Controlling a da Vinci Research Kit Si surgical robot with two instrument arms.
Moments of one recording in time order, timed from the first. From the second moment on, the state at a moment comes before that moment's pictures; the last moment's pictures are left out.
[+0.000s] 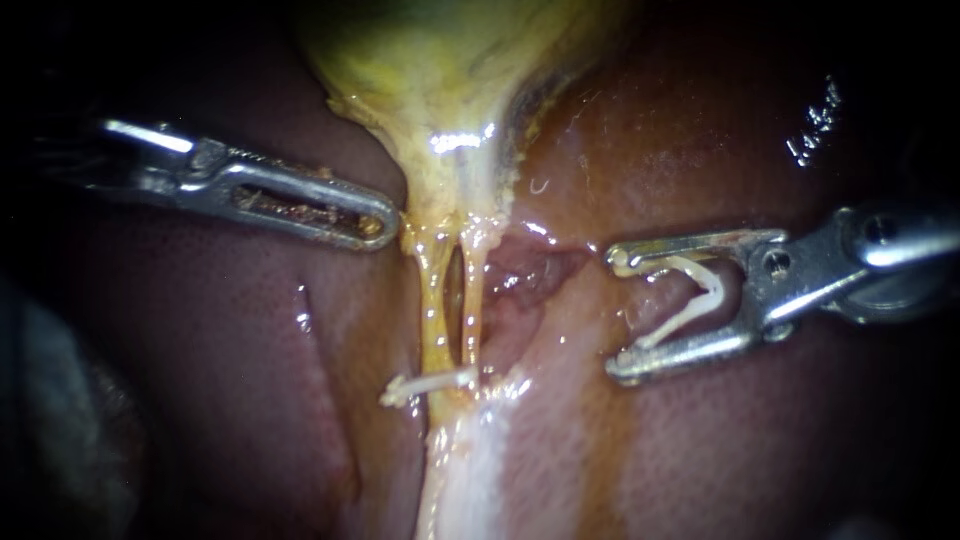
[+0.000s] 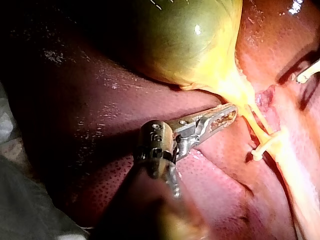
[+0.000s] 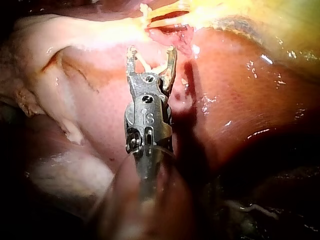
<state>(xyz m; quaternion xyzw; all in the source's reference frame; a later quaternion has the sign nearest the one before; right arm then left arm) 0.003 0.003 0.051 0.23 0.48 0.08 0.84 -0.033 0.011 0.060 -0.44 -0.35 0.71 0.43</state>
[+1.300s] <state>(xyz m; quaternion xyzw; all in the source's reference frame) 0.015 0.001 0.052 0.35 0.50 0.19 0.77 -0.029 0.013 0.053 -0.44 -0.34 0.70 0.45</state>
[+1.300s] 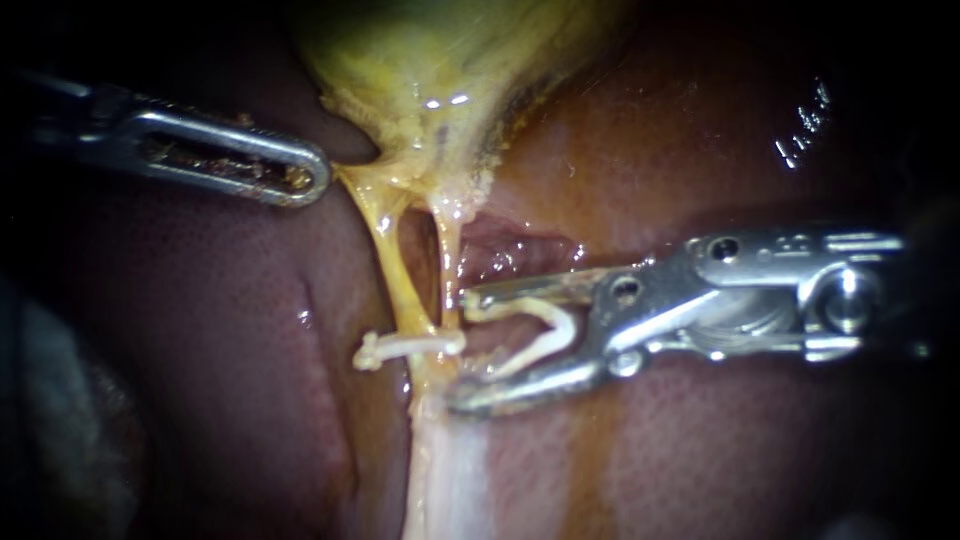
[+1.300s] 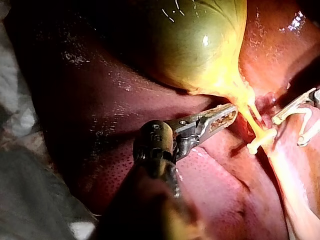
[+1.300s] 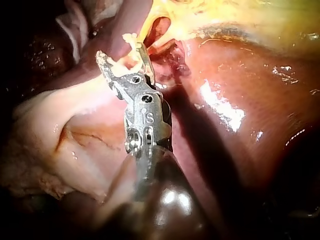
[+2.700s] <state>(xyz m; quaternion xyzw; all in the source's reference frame) 0.020 0.000 0.060 0.40 0.50 0.26 0.72 -0.029 0.013 0.053 -0.44 -0.34 0.70 0.45</state>
